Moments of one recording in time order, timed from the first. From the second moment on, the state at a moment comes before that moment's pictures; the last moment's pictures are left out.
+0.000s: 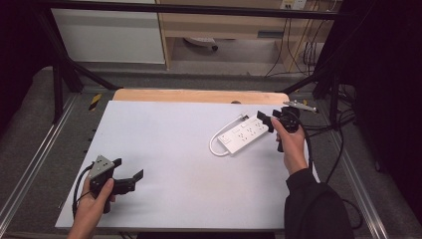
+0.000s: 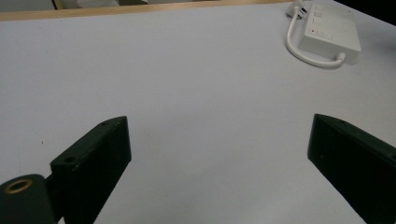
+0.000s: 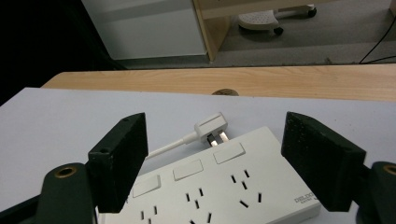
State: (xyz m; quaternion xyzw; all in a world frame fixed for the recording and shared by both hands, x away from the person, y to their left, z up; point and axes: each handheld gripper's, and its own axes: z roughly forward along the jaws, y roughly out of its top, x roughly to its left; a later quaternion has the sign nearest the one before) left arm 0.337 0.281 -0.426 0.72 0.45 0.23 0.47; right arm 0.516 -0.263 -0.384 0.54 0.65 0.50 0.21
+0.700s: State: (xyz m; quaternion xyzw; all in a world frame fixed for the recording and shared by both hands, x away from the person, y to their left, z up) left arm 0.337 0.281 -0.426 0.72 0.45 0.23 0.47; right arm 0.531 -0.257 -0.394 0.55 0.65 0.48 0.21
